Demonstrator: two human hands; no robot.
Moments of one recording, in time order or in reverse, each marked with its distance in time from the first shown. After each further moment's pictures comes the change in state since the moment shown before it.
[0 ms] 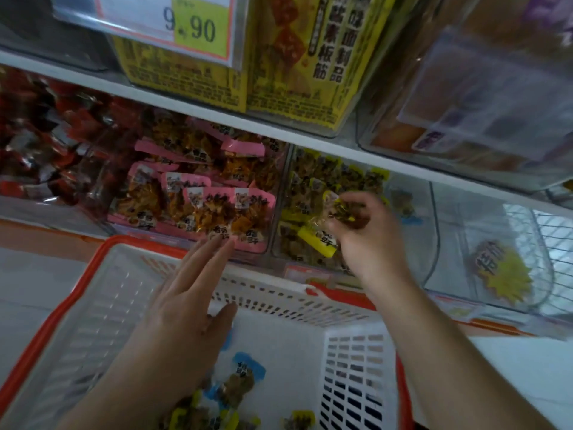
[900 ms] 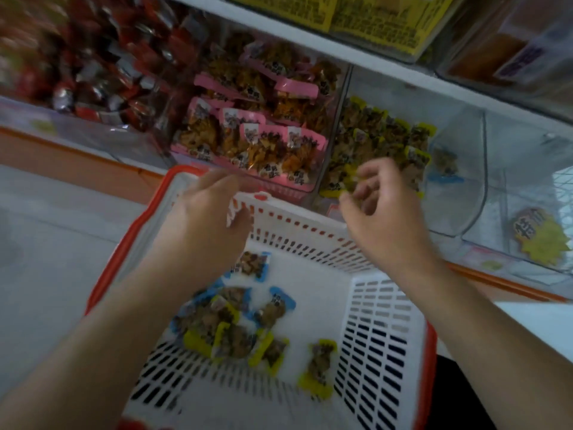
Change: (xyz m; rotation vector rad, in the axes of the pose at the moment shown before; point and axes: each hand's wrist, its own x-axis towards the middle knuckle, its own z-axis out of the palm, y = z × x) left_hand 0.004 -0.003 -0.040 0.036 0.224 -0.061; right_hand -0.060 -0.015 0.011 -0.254 -0.137 -0.315
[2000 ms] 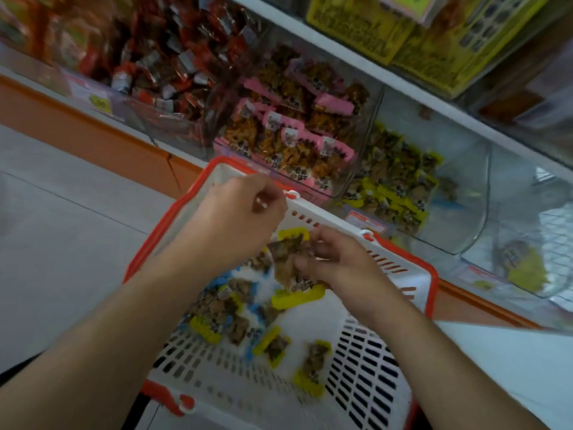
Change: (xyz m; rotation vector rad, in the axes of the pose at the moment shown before) left_hand -0.035 -0.012 -0.036 -0.226 -0.110 -0.187; right_hand -0.074 -0.052 0.049 0.514 -0.626 0.306
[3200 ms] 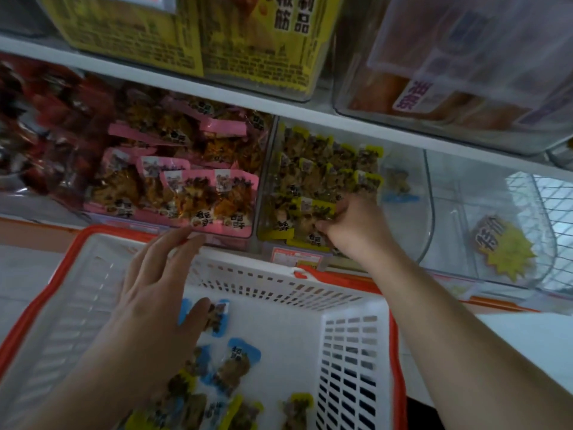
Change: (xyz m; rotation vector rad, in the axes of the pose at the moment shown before) left_hand 0.027 -0.004 0.072 0.366 -0.073 0.130; right_hand 0.106 0.041 -0.180 -0.521 0.629 0.141
